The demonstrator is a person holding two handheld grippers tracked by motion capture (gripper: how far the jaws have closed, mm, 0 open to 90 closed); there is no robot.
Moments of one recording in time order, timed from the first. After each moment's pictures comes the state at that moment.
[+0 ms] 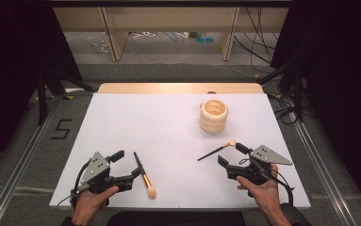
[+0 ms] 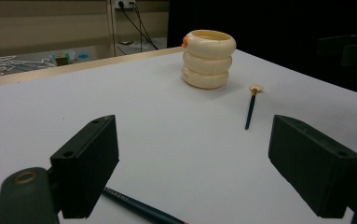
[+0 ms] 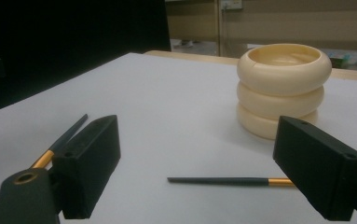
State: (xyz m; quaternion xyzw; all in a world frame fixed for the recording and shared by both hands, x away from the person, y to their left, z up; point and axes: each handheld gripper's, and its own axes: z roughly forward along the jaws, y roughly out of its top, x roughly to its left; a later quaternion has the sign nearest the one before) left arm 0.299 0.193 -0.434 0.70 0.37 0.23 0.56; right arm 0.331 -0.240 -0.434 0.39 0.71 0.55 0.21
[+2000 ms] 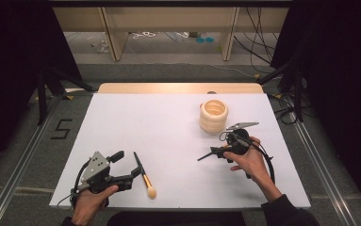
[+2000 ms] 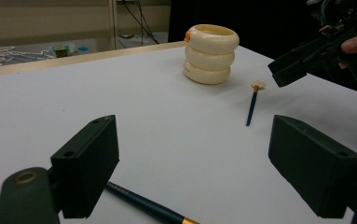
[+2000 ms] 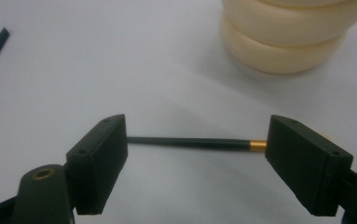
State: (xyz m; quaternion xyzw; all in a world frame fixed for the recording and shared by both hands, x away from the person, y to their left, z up) left arm 0.301 0.195 -0.435 0.71 0.38 0.22 0.56; right arm 0.422 -0.215 -0.437 0.44 0.82 0.35 0.13
